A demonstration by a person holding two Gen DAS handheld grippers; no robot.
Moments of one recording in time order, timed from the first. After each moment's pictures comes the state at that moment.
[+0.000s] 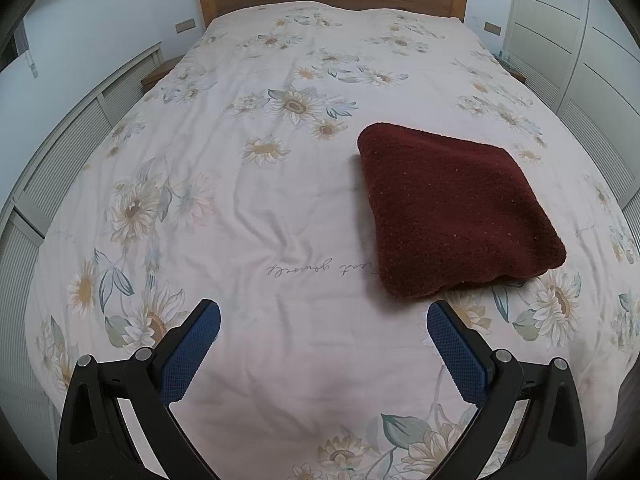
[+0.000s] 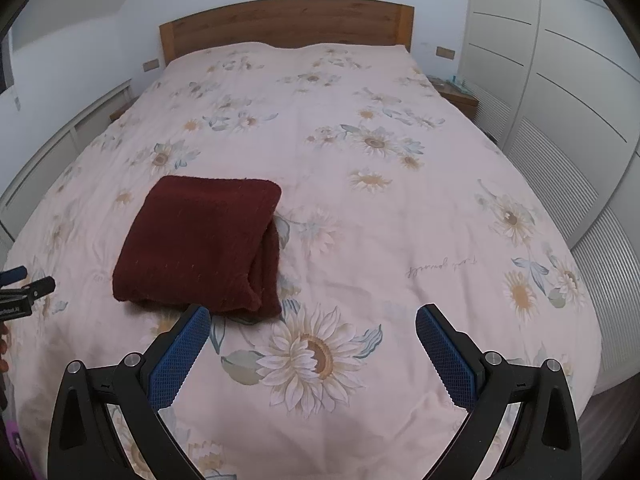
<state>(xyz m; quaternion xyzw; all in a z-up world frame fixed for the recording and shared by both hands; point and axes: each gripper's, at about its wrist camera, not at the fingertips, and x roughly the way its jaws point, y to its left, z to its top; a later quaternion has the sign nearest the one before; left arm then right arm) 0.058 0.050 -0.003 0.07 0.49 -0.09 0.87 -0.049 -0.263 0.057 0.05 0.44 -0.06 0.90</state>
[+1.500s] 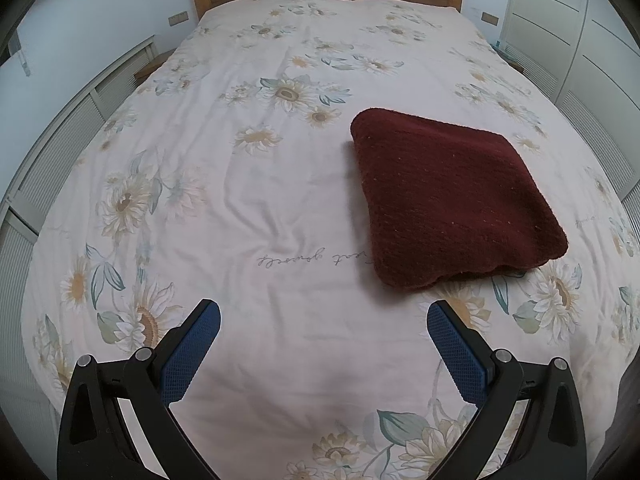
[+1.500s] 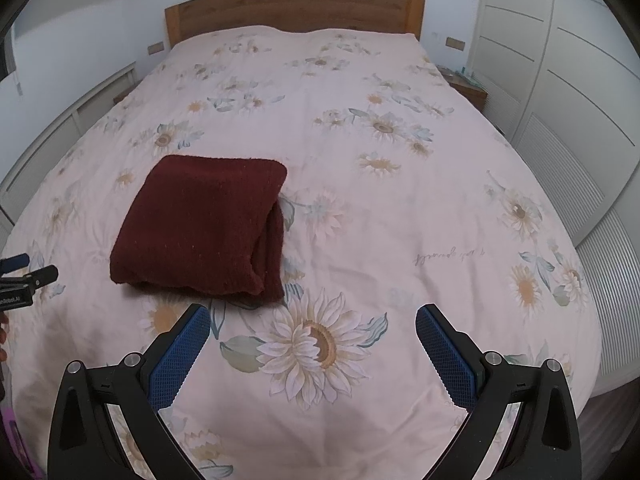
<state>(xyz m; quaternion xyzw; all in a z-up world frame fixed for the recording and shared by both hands) 0.054 0.038 -0.013 0.07 0.50 -0.08 0.86 -0.042 -0.263 0.041 0.04 0.46 -0.05 0.88</state>
